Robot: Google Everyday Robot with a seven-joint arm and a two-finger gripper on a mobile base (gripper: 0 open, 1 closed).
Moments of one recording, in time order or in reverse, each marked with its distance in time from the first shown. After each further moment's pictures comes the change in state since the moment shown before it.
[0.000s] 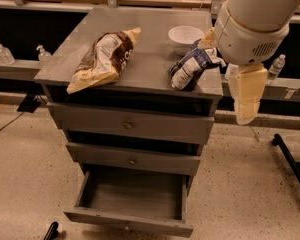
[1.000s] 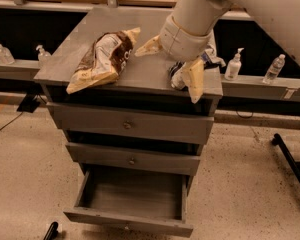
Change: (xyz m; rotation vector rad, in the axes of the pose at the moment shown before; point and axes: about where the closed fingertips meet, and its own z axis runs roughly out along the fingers) arm -0.081 -0.091 0.082 0.040 -0.288 -0.577
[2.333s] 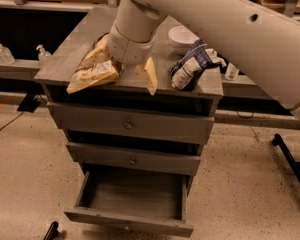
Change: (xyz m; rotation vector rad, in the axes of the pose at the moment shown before) arm -0.059 -0.088 0.047 0.067 -0.002 -0.468
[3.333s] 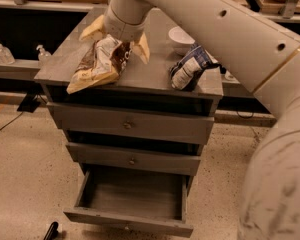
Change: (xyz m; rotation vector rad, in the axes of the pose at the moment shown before) arm 0.092 -0.045 0.006 0.070 0.199 -0.187
